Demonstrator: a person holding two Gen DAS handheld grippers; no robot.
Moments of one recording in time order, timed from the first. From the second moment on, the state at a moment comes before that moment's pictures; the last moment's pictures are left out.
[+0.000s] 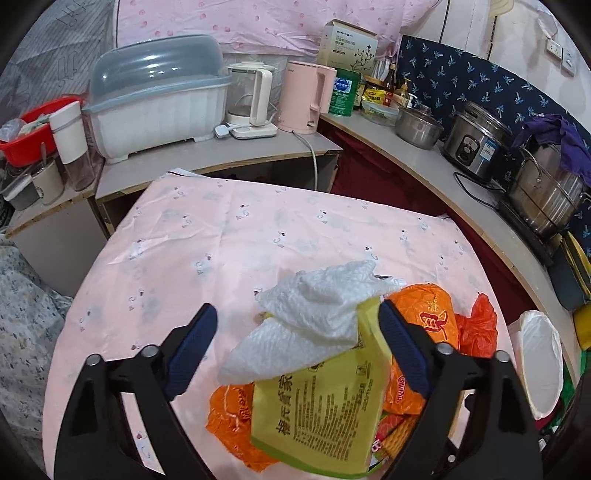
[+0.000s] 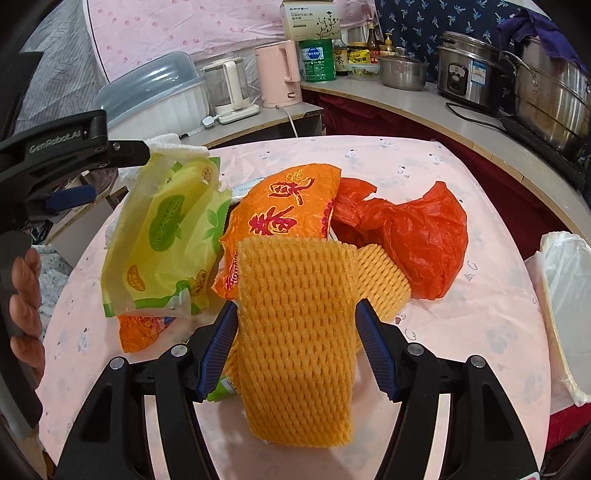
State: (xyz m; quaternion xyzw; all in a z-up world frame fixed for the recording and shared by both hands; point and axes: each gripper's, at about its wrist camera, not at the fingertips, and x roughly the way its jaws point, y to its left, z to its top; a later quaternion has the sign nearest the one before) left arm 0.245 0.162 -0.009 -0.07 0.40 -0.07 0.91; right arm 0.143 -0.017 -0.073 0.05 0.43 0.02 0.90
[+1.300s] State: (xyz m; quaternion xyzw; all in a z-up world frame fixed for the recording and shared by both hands) left arm 0.151 0.115 -0.001 -0.08 0.42 -0.17 0.89; right arm 0.074 -0.058 -0.017 0.07 0.36 0.03 0.93
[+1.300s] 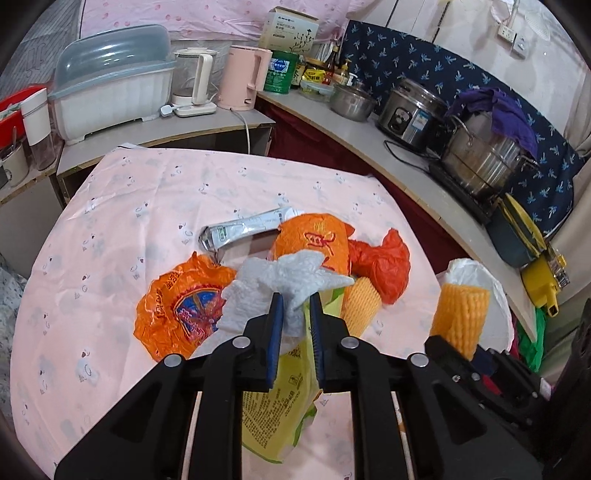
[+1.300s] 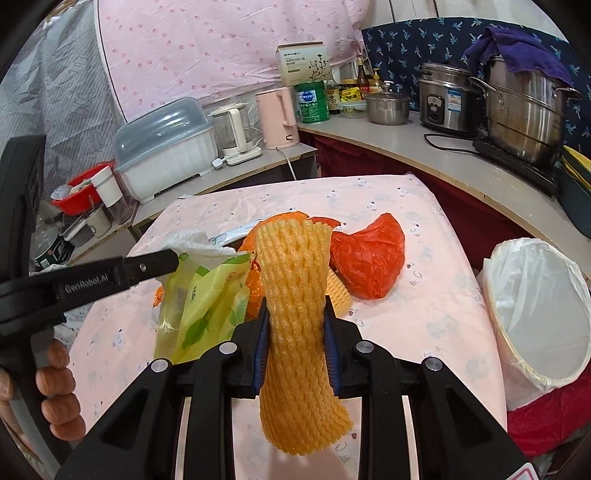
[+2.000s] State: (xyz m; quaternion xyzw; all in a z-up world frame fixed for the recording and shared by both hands) left arm 0.128 0.075 0.076 -0.06 0.34 -0.21 0.91; right arm 0.048 -0.116 0.020 0.11 0.30 0.00 0.95
